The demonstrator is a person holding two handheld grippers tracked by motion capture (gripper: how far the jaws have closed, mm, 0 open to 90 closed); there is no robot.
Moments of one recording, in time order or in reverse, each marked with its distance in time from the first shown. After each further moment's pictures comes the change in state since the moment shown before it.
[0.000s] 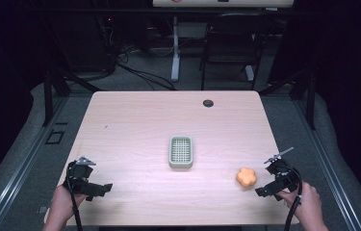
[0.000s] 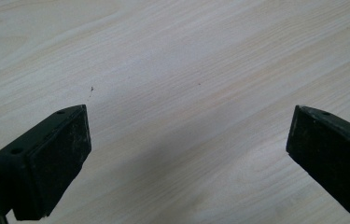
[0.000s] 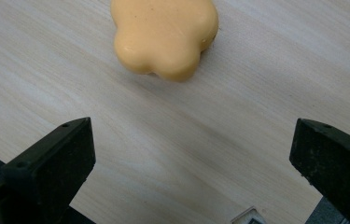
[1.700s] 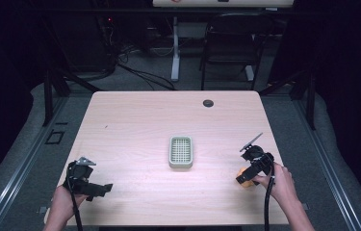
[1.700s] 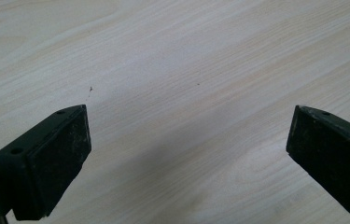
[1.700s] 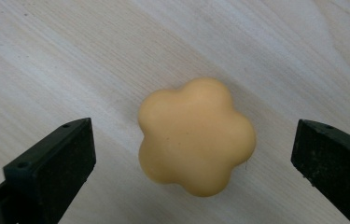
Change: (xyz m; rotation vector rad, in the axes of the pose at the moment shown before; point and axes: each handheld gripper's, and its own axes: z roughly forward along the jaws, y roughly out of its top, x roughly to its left) left arm -0.001 0.000 0.001 -0.007 0.003 -0.005; right arm 0.019 0.070 0.029 0.089 -0.014 -0.113
